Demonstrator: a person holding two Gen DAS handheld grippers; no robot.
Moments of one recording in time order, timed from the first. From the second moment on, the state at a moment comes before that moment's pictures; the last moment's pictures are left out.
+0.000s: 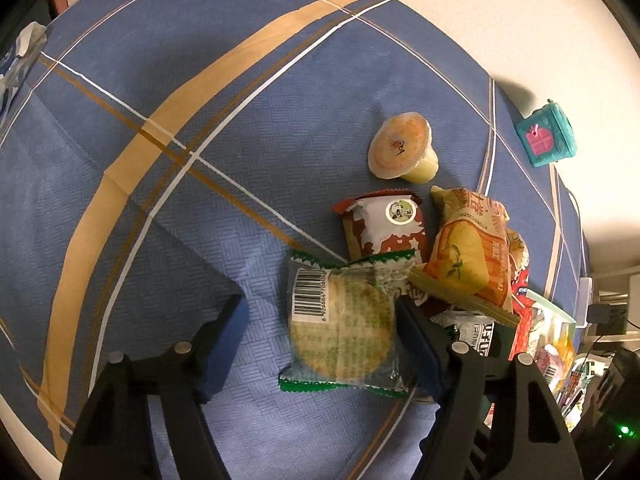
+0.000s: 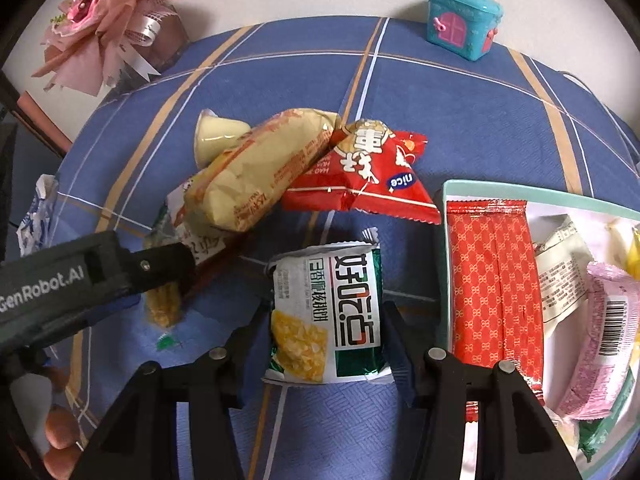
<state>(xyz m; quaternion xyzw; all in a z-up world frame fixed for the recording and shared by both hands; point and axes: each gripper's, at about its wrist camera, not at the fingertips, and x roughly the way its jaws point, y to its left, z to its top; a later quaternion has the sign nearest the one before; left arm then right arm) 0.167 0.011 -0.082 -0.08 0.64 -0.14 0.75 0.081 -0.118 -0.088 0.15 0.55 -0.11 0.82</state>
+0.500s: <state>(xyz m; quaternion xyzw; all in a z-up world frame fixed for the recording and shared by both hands) 0.161 0.005 -0.078 -0.12 0.64 -0.15 0.74 0.083 -0.115 -0.091 0.15 0.55 -0.11 0.82</state>
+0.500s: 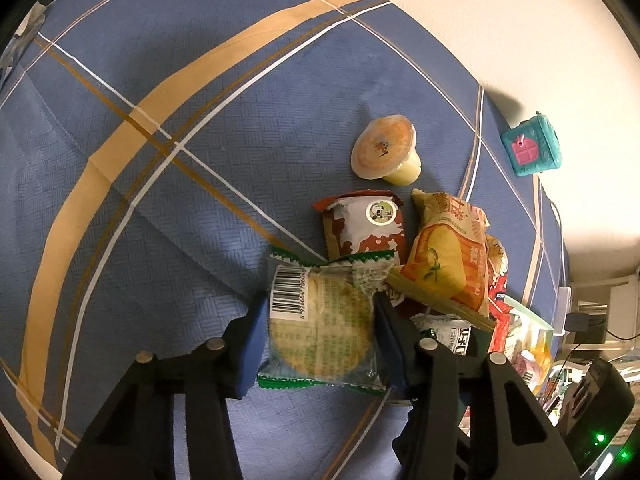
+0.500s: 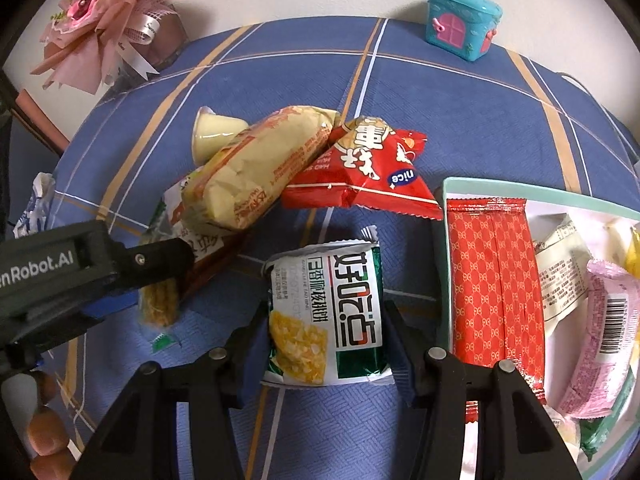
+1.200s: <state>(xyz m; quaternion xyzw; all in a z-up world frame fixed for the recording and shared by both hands) 0.148 0.005 -0.058 -0.13 0.63 -0.15 0.75 0.069 -0.144 -0.071 0.18 0.54 -0.11 0.81</state>
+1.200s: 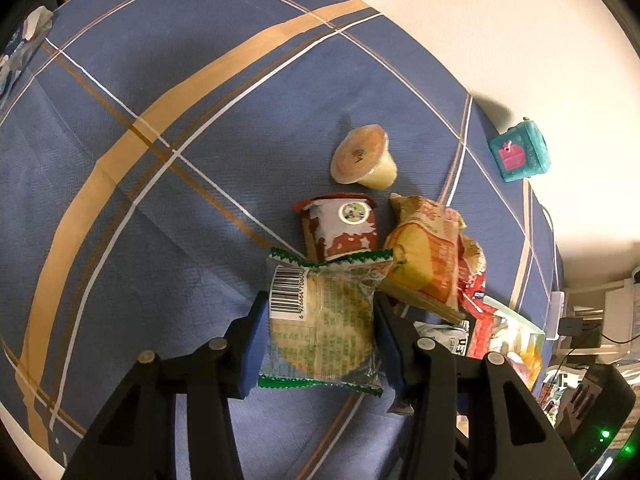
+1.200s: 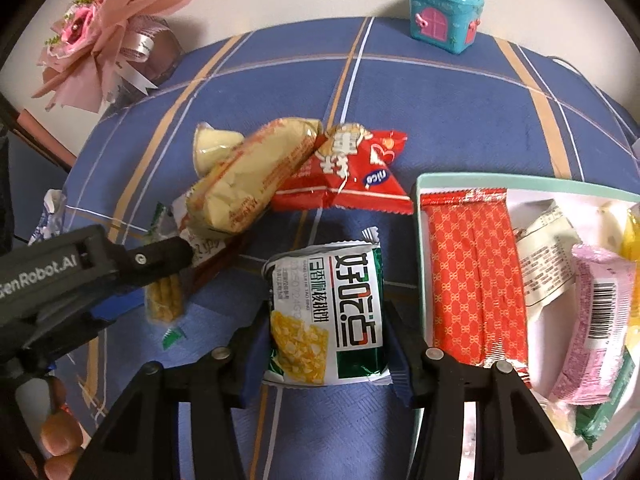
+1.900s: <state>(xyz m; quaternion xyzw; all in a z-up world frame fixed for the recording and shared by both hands) 0.122 -0.010 0.008 -0.13 0.56 -0.17 0.80 0.025 -0.181 0.005 0.19 0.50 -0.14 0.83</state>
